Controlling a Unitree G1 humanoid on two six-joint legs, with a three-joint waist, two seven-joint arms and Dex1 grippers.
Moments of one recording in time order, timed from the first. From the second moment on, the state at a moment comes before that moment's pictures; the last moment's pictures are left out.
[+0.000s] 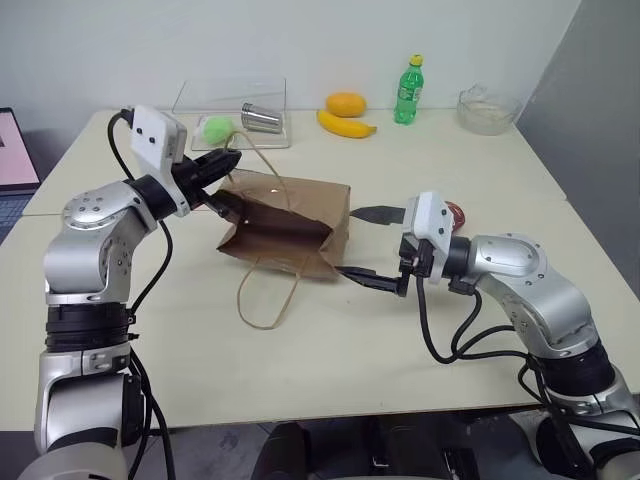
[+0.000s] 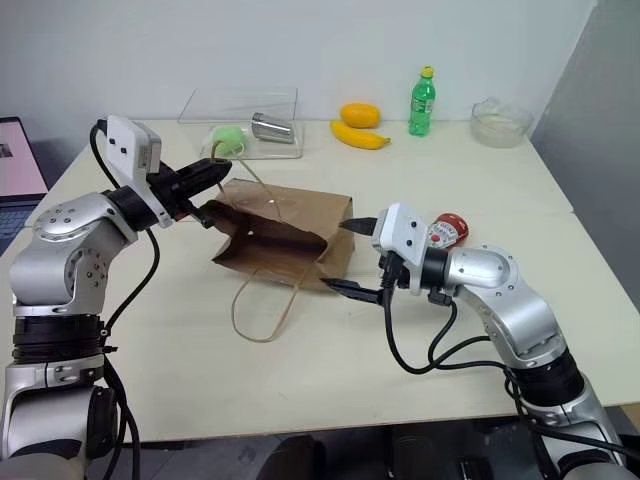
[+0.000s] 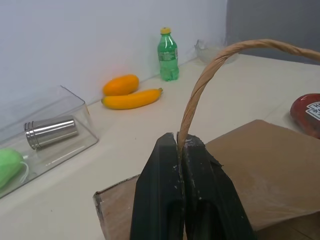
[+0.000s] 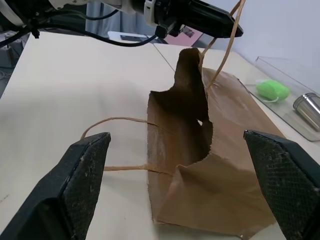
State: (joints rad) left arm -0.66 0.69 0.18 0.11 -0.41 0.46 -0.75; right arm -0.54 -0.53 0.22 -0.38 0.39 0.47 0.82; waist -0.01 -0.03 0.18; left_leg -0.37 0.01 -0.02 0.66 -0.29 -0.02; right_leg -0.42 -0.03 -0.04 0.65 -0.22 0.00
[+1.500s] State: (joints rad) left arm 0.10 0.67 0.48 -0.60 -0.65 0.82 -0.60; right arm -0.49 -0.52 0.26 -0.35 0.35 0.49 0.89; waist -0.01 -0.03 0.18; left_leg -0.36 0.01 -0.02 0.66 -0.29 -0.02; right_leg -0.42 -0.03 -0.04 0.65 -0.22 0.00
